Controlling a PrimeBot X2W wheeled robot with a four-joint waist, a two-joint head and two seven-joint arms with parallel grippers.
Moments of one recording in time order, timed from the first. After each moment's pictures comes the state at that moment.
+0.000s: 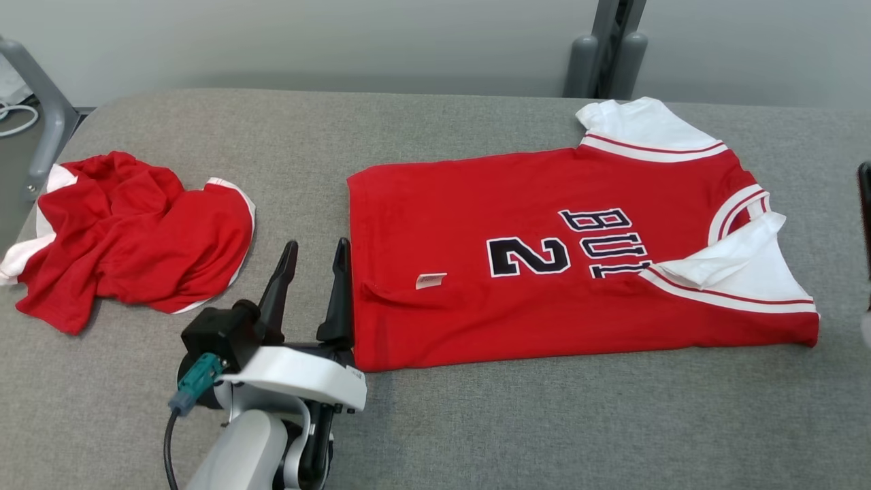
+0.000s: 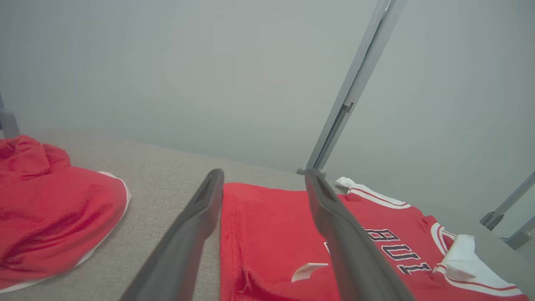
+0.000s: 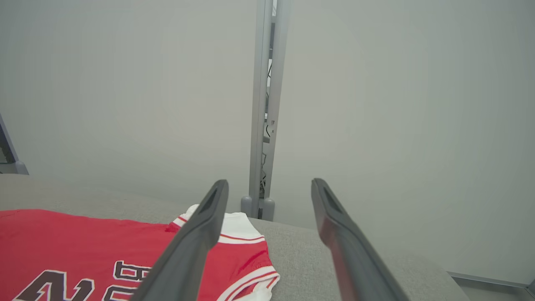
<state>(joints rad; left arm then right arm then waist) -0.27 0.11 -0.41 0.20 -0.59 0.18 -0.26 -0.35 -0.56 0.12 0.31 0.50 0.13 -0.26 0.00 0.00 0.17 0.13</state>
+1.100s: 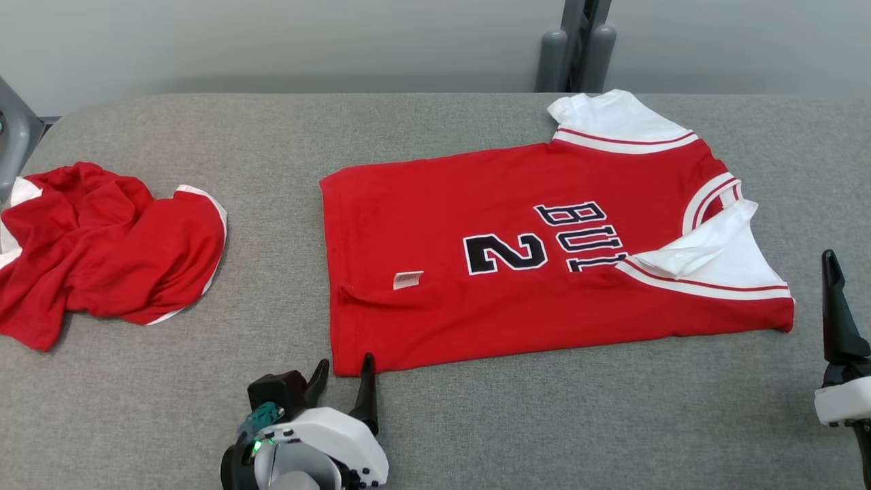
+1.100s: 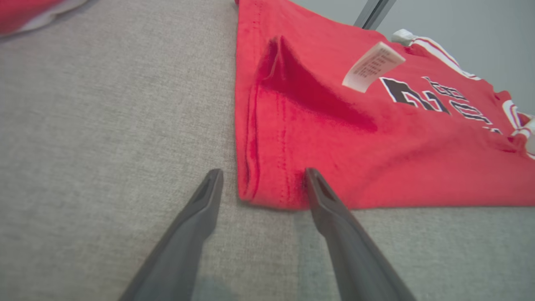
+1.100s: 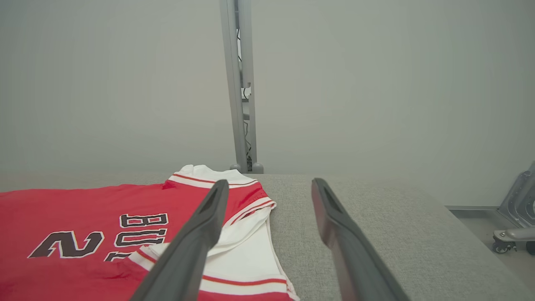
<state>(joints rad) -0.26 0.05 -0.56 0.62 -0.73 0.21 -0.26 -0.12 -0.32 -0.06 0.20 0.35 0.13 -0.26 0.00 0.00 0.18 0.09</state>
